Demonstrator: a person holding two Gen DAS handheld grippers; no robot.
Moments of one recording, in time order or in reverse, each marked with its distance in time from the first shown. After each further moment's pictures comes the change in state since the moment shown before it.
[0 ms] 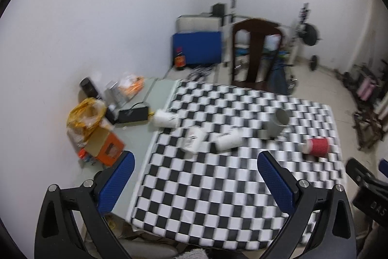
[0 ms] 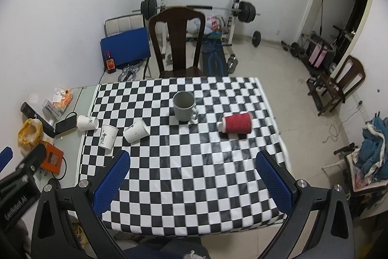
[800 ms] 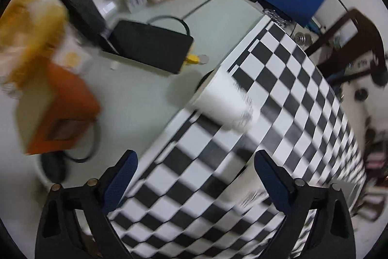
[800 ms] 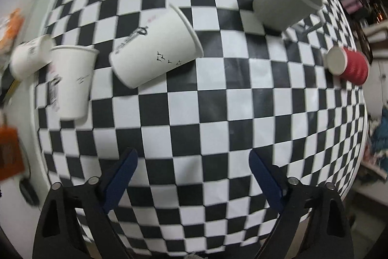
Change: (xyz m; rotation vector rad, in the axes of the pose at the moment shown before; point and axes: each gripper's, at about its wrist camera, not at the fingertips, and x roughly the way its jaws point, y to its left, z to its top) left arm 0.376 0.154 0.038 -0.530 0.505 -0.021; right arm 0.395 0.178 -0.060 0.010 0.611 -0.071
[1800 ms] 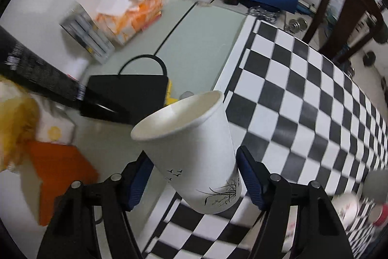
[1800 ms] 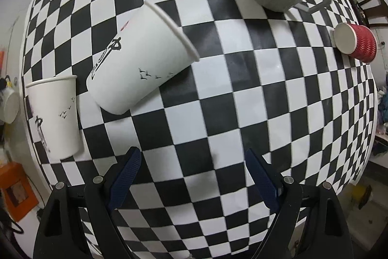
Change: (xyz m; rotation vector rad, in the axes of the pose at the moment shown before) left arm 0.028 -0.043 0.014 0.316 -0.162 0.152; right arm 0.035 -0.042 0.027 0.107 0.055 0.044
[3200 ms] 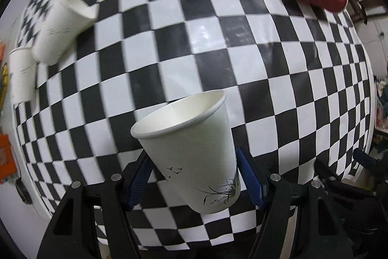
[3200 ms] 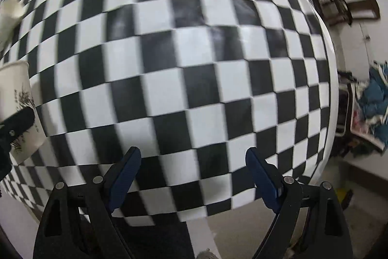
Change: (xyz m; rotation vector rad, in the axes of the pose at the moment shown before) left arm -0.033 -0.316 -0.302 0.674 0.313 -0.185; right arm 0.044 -0.326 -0.095 0.009 0.040 -0.135
